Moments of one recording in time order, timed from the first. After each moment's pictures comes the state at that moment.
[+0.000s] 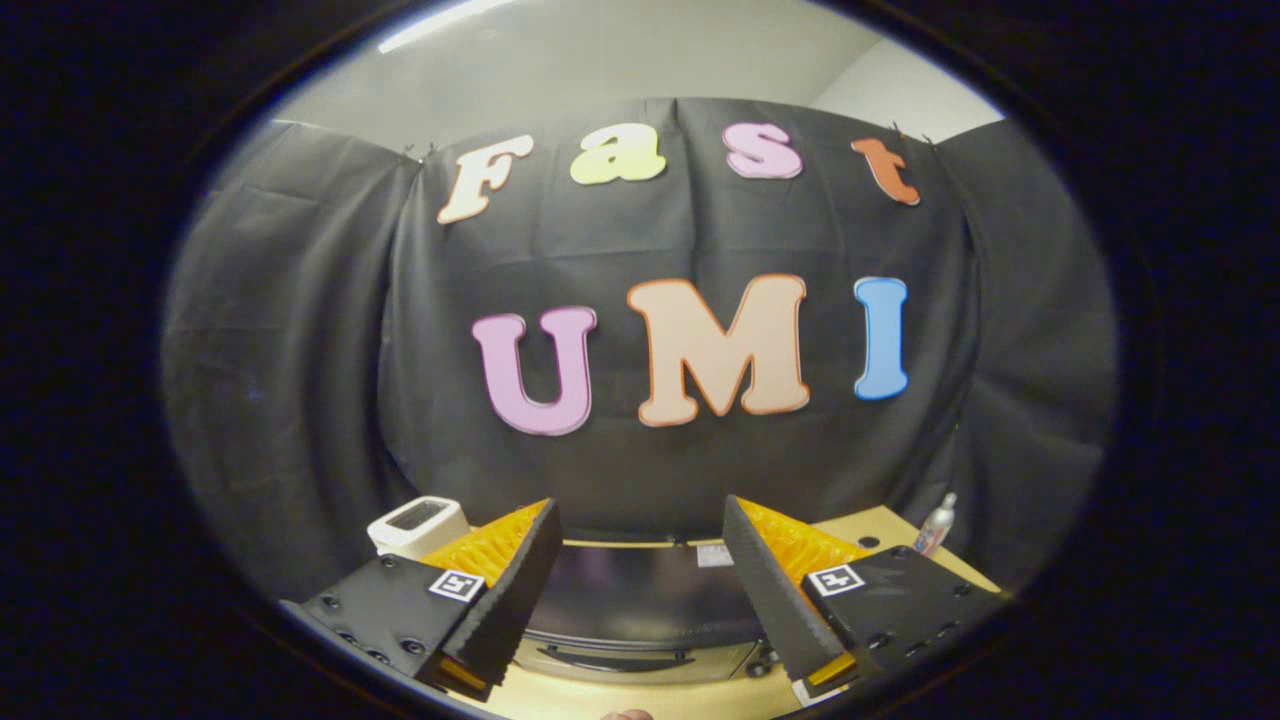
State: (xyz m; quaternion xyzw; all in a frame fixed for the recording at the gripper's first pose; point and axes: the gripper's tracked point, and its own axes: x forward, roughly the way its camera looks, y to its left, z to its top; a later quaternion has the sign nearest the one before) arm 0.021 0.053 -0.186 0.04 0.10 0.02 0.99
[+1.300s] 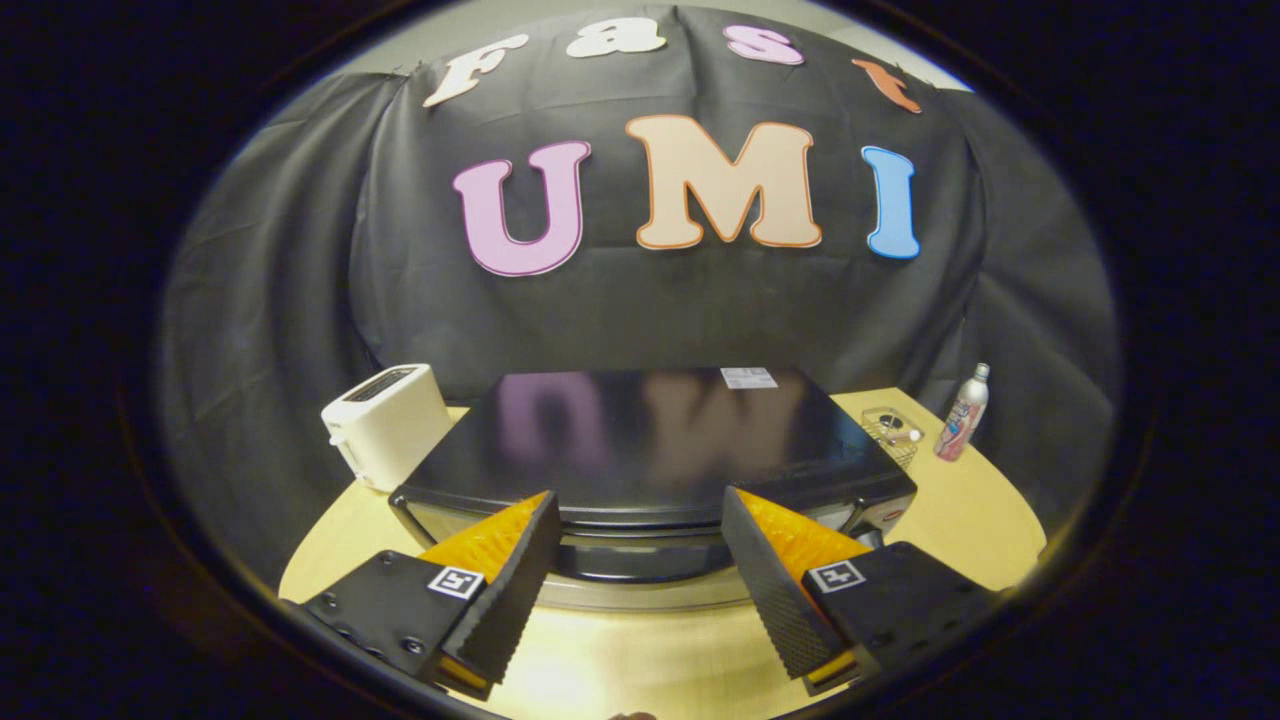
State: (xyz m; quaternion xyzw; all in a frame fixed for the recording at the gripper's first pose) arm 0.008 0.079 -0.355 0.02 0.23 0.01 0.97
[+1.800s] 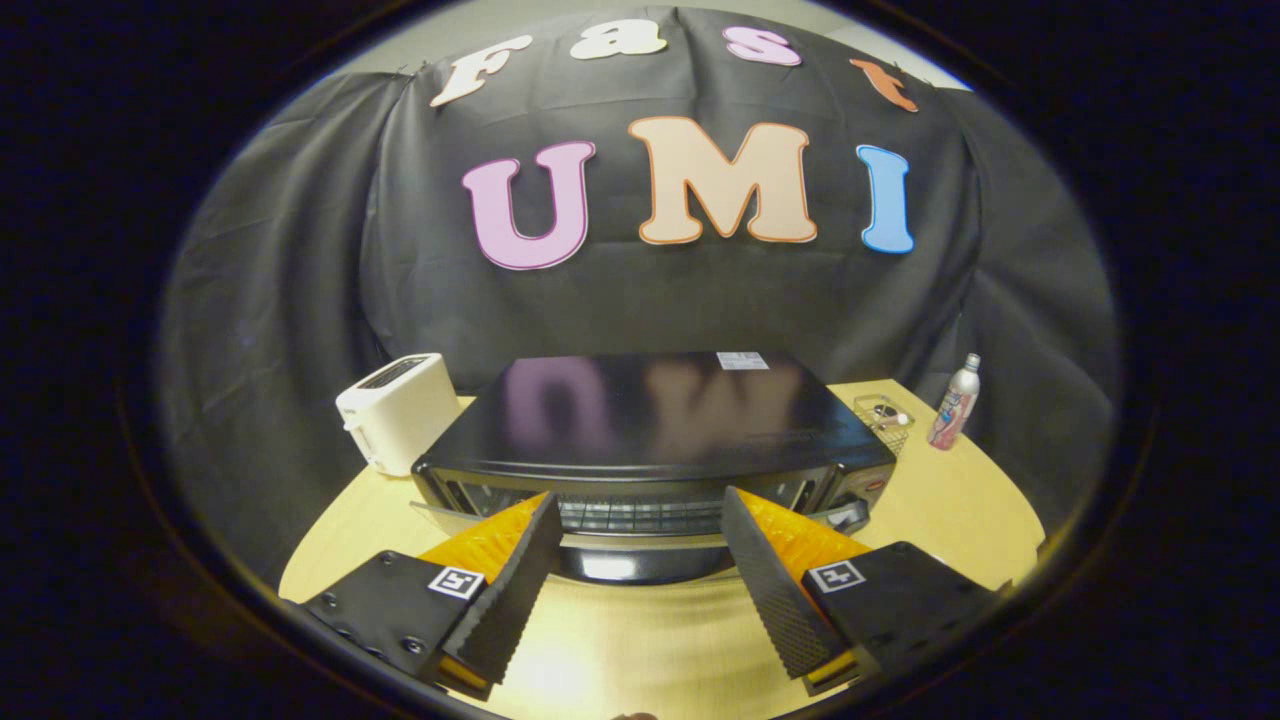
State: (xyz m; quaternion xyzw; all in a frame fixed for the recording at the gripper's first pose) arm -0.037 0.076 -0.358 0.02 0.24 0.01 0.97
